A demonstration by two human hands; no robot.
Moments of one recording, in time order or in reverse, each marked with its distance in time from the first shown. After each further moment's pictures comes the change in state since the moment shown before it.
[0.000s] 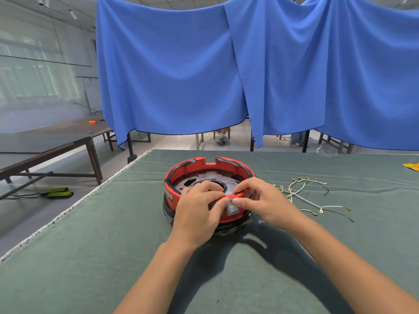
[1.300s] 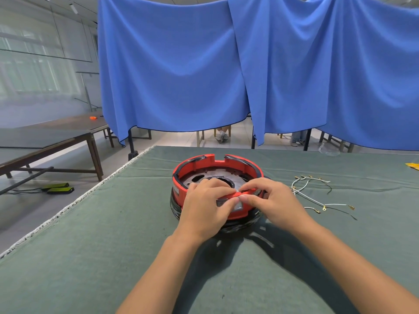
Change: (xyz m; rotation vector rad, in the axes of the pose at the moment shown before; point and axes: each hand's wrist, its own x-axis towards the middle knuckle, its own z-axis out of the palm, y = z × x) left_hand 0.002 0.000 -0.001 -0.004 -0.067 0.001; right_hand -0.010 0.002 0.001 -0.021 0.120 -0.009
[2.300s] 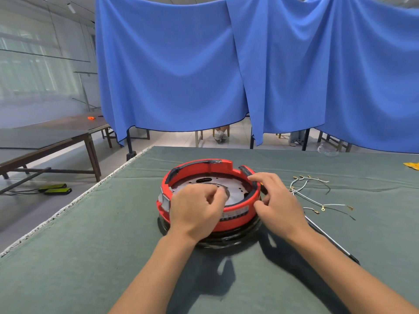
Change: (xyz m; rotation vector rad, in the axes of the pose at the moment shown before) left_hand -0.001 0.009 -0.017 -0.018 0.121 -0.134; right_hand -0.010 0.004 0.008 -0.264 0.146 0.065
